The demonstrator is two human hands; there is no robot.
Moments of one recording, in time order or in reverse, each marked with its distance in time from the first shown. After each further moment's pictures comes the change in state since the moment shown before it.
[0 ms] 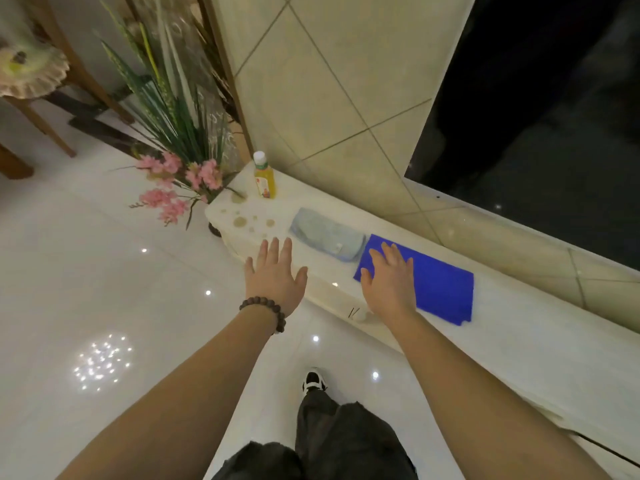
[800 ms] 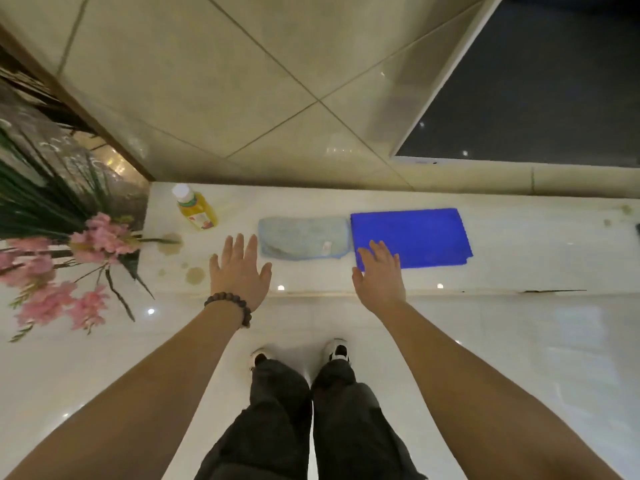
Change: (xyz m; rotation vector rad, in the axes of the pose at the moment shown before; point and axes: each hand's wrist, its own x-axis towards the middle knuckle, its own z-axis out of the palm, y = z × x) left_hand 0.295 -0.103 0.001 0.218 -0.302 0.425; right_hand 0.156 -0.093 0.076 0.095 -0.139 0.531
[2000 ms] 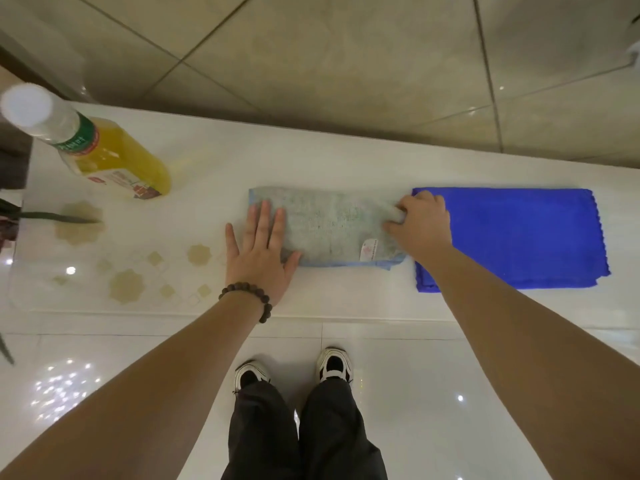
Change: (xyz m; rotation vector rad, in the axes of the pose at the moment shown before) left_hand 0.211 -0.022 0.231 0.078 0.032 0.106; right_hand 0.268 0.046 0.161 -0.022 0.089 0.045
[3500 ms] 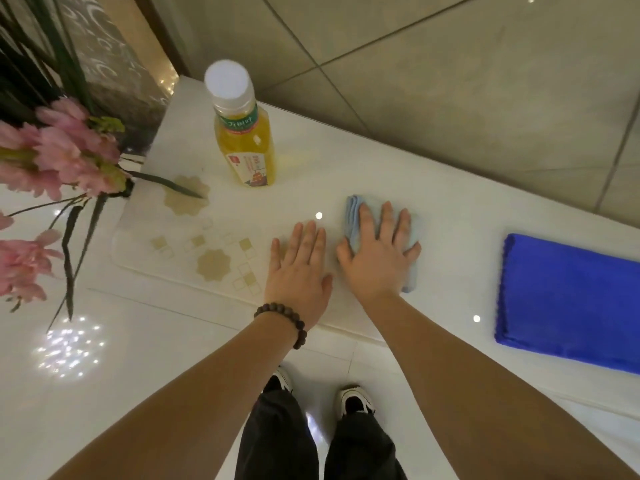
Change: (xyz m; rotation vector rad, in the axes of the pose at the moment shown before) left_hand -0.035 -0.059 -0.002 -0.138 -0.005 -0.078; right_hand -0.048 -0.175 0.089 -0.165 0.017 -0.179
